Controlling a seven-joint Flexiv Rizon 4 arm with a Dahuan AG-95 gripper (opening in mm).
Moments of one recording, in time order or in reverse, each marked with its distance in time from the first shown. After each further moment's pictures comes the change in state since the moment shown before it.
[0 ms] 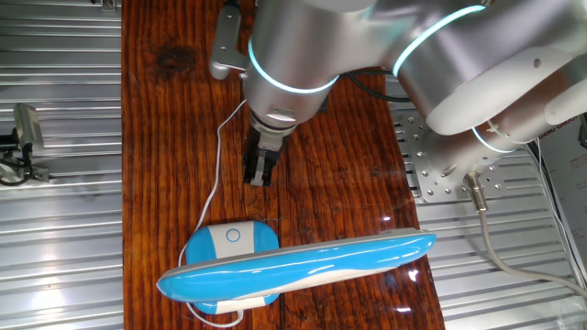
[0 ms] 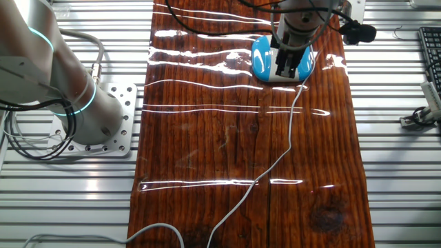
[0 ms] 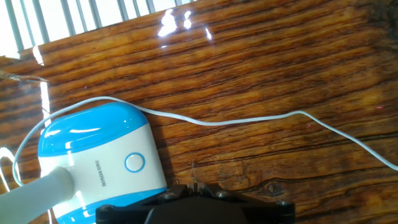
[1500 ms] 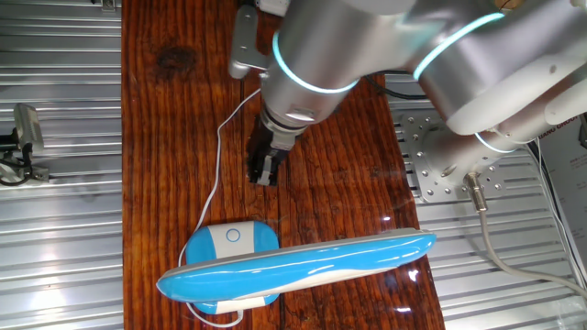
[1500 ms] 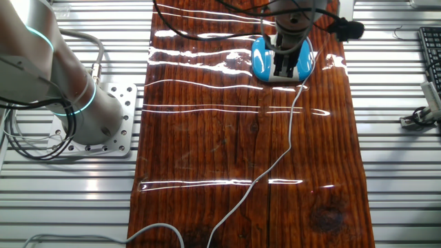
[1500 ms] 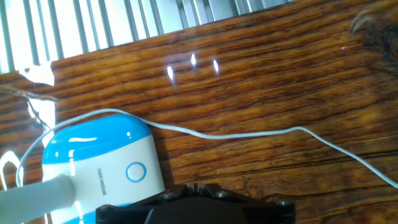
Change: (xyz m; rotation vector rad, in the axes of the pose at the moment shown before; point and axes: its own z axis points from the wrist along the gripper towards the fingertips) arm -0.001 0.001 0.000 -0.021 -0.063 -0.038
